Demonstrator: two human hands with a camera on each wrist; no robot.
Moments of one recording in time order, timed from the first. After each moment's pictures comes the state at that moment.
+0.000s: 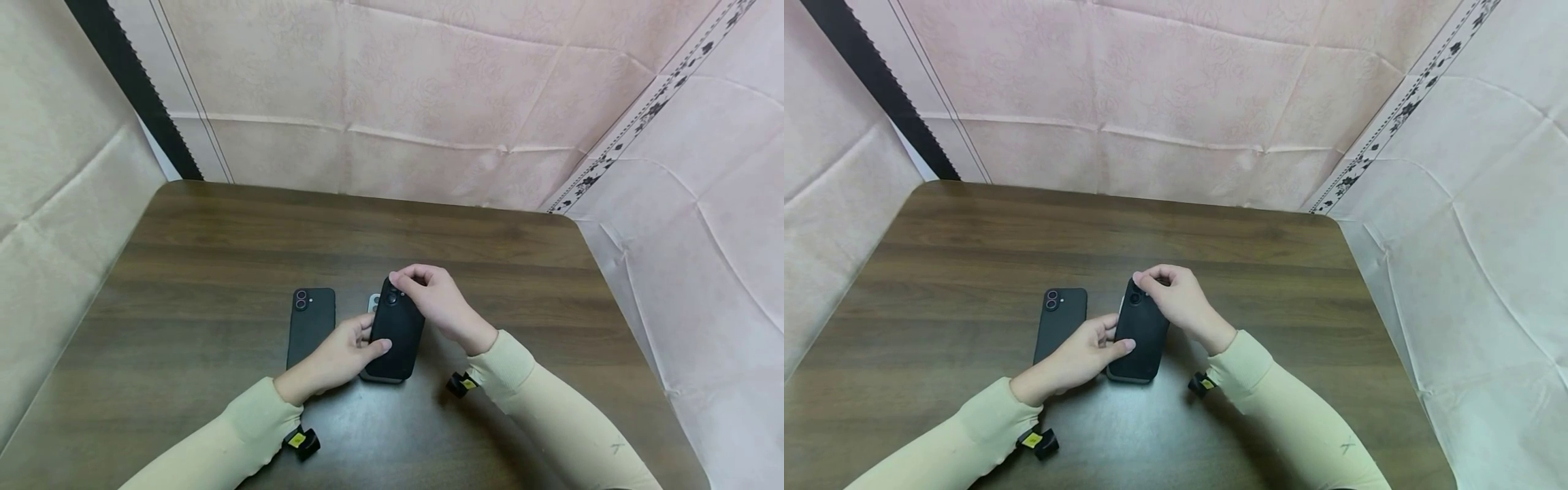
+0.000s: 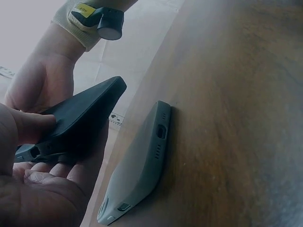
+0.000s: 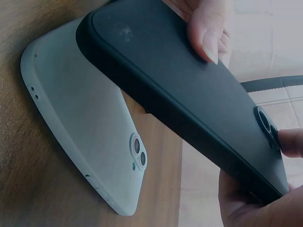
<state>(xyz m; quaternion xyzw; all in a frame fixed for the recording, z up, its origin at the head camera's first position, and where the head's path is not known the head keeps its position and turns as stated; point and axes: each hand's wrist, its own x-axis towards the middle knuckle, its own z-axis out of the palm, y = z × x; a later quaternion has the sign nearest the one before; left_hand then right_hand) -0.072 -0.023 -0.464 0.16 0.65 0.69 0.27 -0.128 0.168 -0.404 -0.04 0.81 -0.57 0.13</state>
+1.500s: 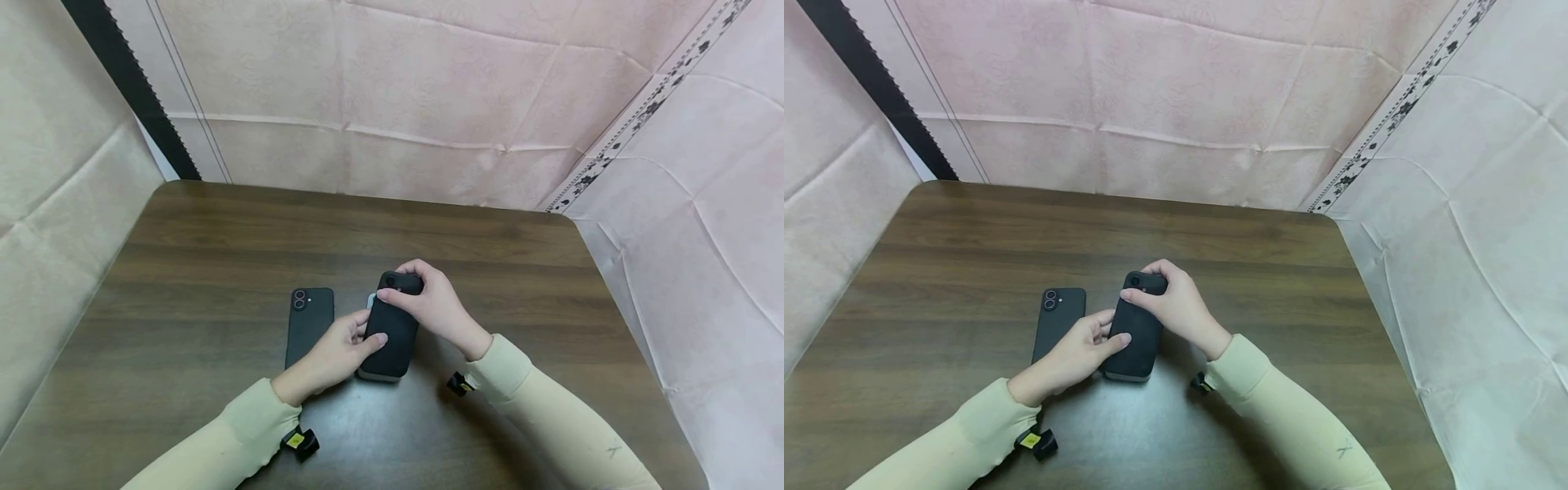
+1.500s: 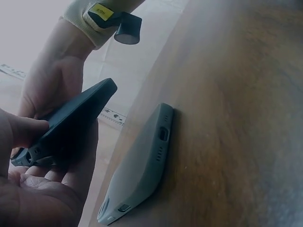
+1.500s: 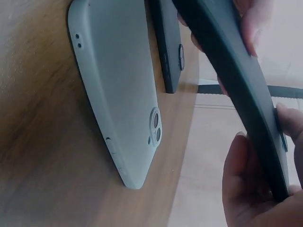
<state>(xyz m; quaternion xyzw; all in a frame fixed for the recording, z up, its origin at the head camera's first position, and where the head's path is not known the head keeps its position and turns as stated) -0.071 -0.025 -0.463 0.15 0.64 0.71 0.26 -0.123 0.172 -0.415 -0.10 0.85 -0.51 0.08</state>
